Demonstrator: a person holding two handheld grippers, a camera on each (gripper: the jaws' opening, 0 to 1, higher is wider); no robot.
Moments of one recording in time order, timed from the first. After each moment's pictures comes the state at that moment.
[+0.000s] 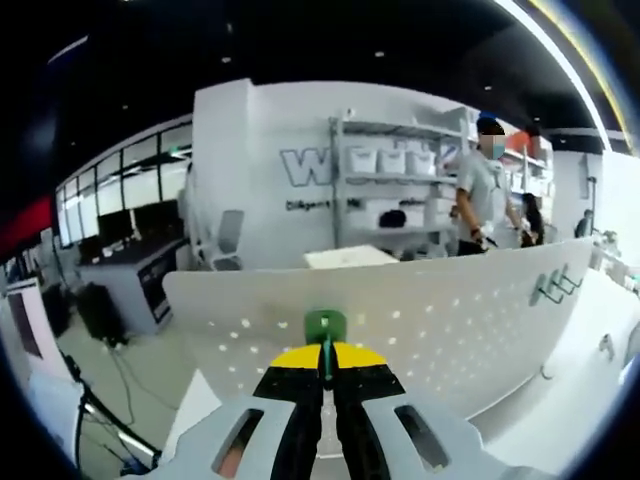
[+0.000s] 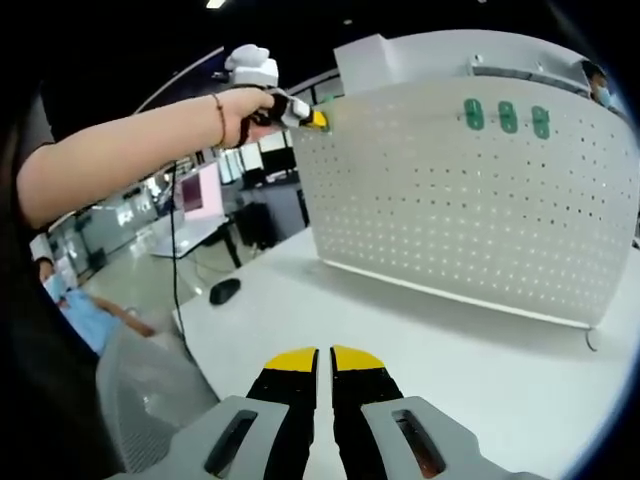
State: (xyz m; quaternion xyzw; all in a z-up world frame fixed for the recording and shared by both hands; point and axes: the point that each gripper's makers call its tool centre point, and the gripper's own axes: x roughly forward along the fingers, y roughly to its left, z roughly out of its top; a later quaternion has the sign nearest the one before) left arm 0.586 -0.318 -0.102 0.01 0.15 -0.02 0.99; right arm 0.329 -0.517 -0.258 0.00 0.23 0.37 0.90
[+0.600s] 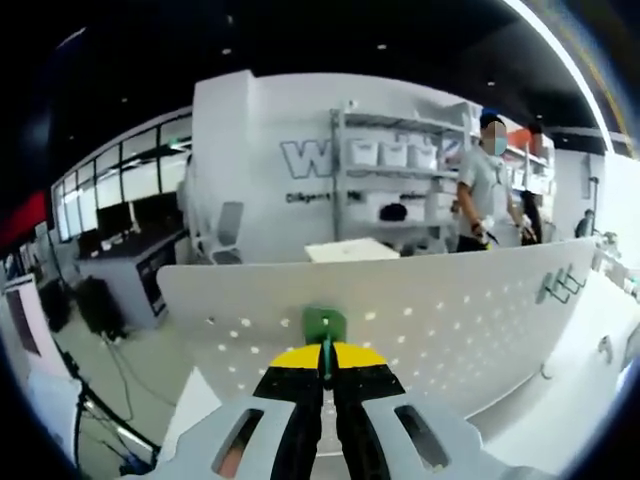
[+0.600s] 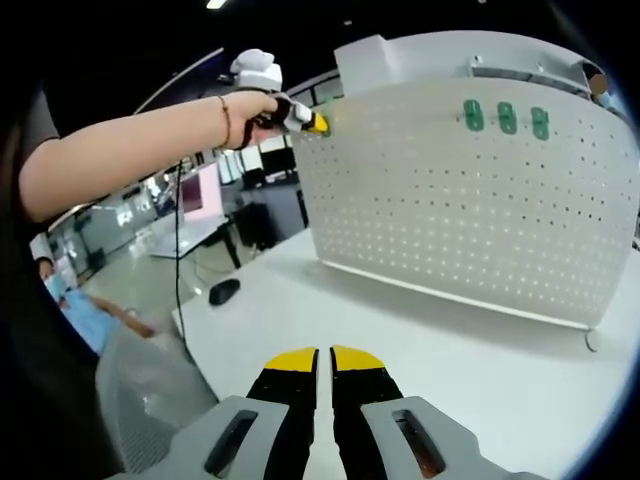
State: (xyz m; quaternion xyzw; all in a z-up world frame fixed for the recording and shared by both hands) left arm 0.597 -0.313 -0.105 0.01 0.16 -0.02 0.99; right arm 0.331 -0.518 -0.258 0.00 0.23 0.37 0.90
